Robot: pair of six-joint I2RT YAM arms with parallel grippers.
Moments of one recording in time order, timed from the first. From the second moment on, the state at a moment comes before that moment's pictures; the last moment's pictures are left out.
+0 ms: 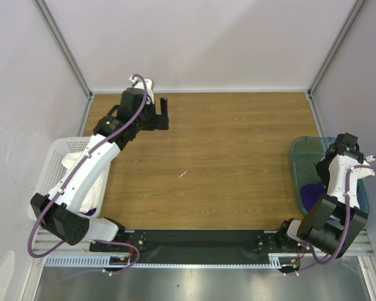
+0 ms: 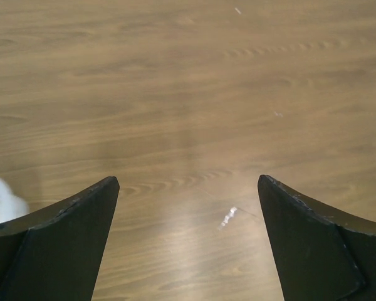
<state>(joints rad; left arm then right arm) -0.45 1.36 1.47 -0.70 -0.20 -0.27 -0.53 1.26 0.98 -0.96 0.38 0.87</state>
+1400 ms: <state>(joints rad) -0.53 1.19 1.22 -0.46 -0.02 -0.26 0.41 1.31 1.38 -0.55 0.11 0.53</state>
